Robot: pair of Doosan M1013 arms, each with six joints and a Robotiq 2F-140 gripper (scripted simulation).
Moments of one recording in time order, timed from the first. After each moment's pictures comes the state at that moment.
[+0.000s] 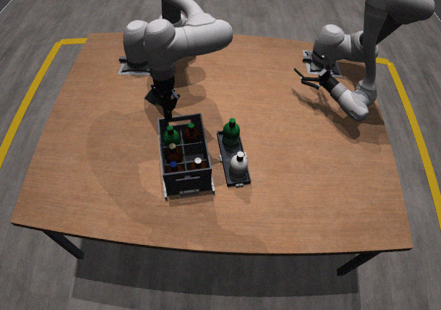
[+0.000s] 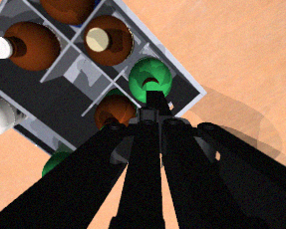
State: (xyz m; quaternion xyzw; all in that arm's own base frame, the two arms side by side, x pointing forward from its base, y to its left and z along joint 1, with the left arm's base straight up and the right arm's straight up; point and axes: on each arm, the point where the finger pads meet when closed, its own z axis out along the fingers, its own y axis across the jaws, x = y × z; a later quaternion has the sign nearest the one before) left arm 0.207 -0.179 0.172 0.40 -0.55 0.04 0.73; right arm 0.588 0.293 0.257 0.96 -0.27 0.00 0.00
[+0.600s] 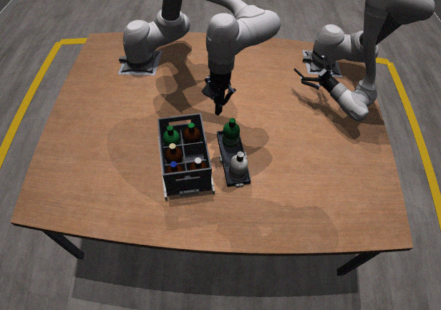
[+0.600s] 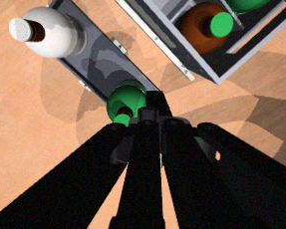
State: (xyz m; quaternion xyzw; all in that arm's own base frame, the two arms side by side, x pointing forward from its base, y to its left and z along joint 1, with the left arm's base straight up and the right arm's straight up) left arm 0.207 -0.179 0.172 0.40 -0.55 0.04 0.73; right arm 0.540 0.487 0.257 0.96 -0.27 0.00 0.00
